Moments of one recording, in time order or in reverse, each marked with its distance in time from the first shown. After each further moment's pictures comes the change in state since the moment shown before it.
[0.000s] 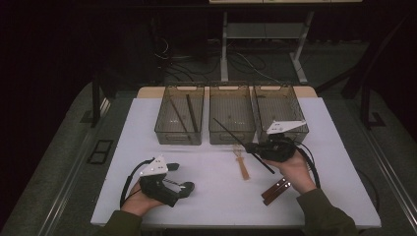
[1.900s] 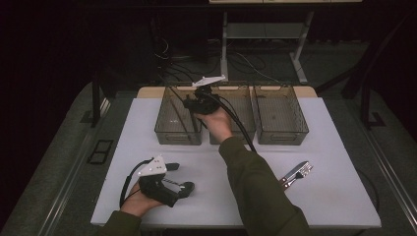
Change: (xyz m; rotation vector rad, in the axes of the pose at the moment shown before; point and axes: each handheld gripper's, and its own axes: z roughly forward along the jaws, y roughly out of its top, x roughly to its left) left arm 0.000 0.001 -0.003 -0.020 -0.017 0.005; right arm 0.016 0.158 0.165 -0.083 -0.088 -0.003
